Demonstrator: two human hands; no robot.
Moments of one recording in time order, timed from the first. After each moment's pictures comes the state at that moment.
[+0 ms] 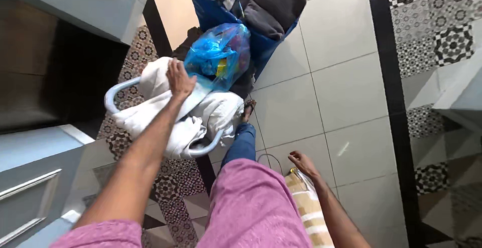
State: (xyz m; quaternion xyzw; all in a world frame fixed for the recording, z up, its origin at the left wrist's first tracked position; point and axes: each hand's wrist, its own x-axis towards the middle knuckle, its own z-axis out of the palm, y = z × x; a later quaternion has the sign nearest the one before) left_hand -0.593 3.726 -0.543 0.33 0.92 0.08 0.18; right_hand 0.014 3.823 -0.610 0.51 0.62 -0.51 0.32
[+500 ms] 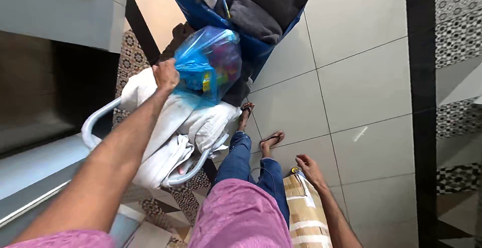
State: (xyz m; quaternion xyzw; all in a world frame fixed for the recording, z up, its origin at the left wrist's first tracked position) left_hand -0.643 3.933 -0.580 0.31 0.91 -0.11 0.25; right_hand 0.014 3.953 -0.625 0.59 0.53 -0.57 0.22
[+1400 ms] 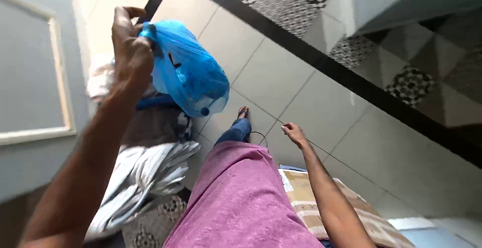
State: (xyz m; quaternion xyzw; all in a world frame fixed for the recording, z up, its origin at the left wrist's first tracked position) left_hand -0.049 4.255 -0.213 0.57 0.70 0.31 0.29; right_hand 0.407 4.081 -0.591 0.70 0.42 -0.58 -0.01
